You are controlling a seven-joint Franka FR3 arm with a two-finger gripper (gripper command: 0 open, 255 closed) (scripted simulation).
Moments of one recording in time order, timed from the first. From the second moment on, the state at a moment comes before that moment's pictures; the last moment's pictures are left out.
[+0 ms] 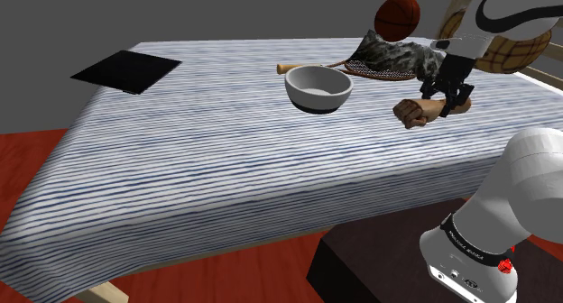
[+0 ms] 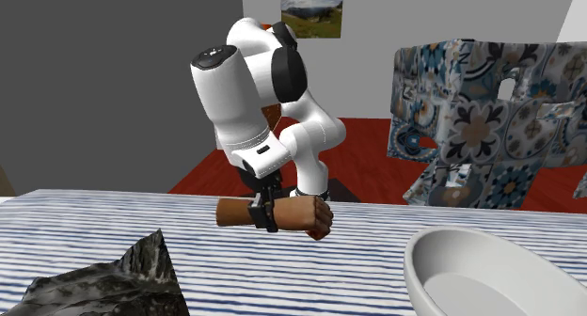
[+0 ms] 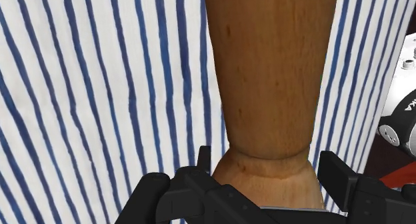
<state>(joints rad) 0.28 -0.76 -0.93 -2.50 -0.38 1.75 -1.38</state>
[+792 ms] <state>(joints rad) 0.28 -0.78 -0.84 -2.38 -0.33 1.59 -1.37</state>
